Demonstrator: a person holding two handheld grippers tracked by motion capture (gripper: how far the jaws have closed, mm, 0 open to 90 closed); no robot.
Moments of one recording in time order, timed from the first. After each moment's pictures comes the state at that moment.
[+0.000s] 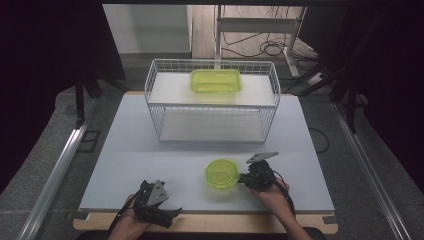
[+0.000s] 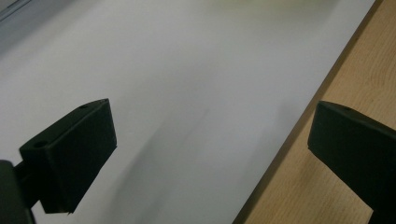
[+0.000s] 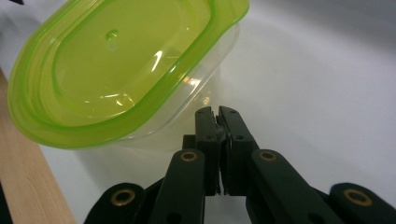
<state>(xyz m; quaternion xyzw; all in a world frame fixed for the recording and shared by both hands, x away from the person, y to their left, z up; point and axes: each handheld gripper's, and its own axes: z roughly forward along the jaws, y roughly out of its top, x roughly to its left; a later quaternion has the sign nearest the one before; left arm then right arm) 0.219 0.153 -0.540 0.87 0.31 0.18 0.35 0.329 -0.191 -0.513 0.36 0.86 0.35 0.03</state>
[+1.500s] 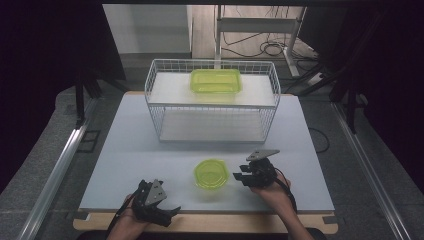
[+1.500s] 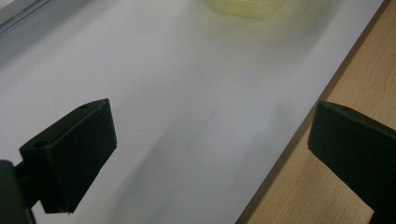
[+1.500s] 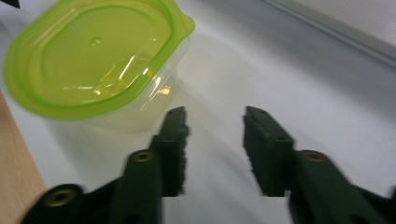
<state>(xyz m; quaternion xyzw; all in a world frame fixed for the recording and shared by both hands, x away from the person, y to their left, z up) 0.219 0.156 -0.536 0.86 0.32 0.19 0.35 0.327 -0.191 -0.492 0.32 0.87 0.36 0.10</state>
